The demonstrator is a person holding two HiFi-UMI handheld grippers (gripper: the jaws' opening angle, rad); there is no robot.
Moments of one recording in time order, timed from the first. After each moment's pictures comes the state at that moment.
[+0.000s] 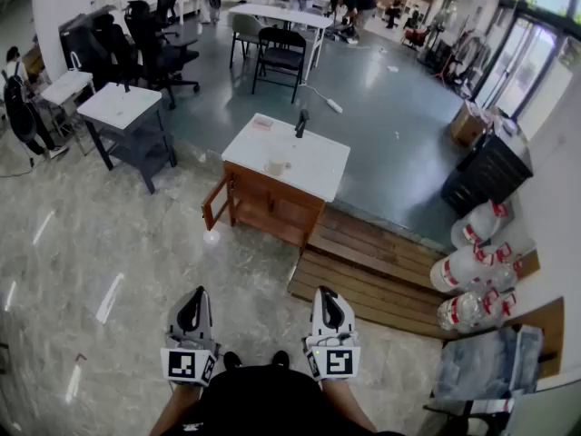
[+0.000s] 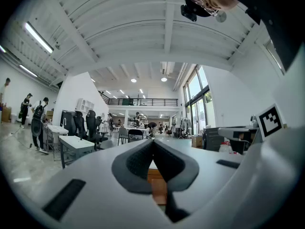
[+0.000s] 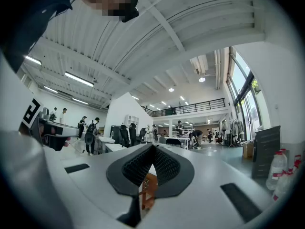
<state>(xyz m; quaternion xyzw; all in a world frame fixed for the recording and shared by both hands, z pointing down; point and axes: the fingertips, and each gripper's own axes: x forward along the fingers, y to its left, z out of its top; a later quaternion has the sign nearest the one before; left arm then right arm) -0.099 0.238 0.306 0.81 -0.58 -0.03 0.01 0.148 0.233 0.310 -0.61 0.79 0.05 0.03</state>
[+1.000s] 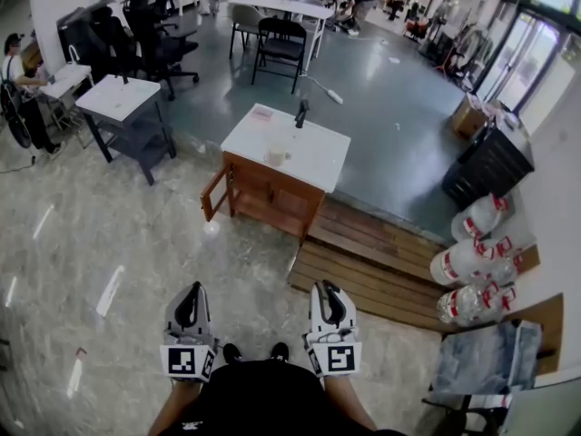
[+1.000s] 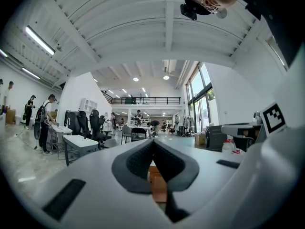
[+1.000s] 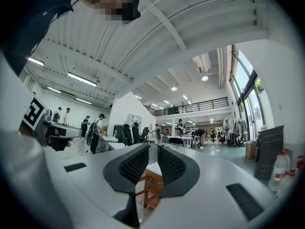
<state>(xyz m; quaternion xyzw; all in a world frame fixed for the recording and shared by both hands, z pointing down) -0.103 0.242 0.312 0.80 -0.60 -0.02 0.01 0.147 0.239 0.309 -0.59 0.81 0.06 0.02</state>
